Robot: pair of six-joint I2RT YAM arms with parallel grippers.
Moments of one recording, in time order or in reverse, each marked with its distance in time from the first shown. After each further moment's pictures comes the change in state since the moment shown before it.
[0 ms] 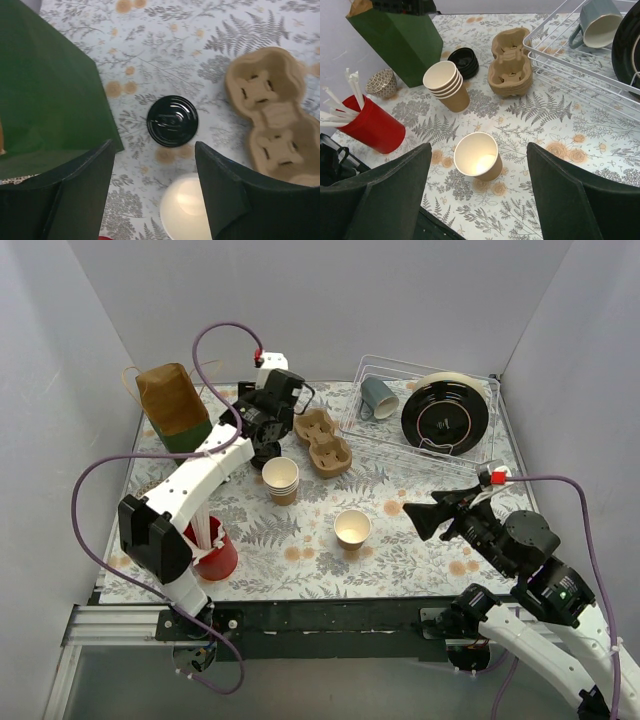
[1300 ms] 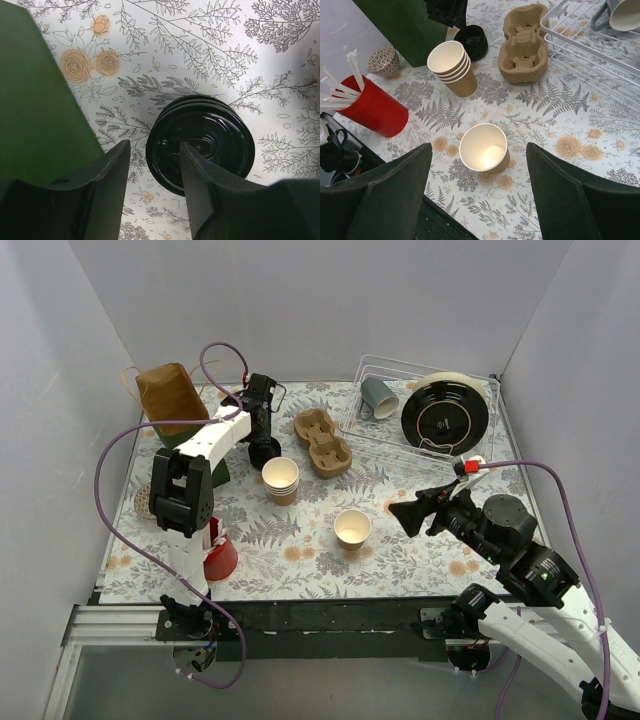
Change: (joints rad) left arm 0.320 0.361 0.023 0.034 0.346 0.076; right arm 0.000 0.132 0.008 0.031 -0.082 -0.004
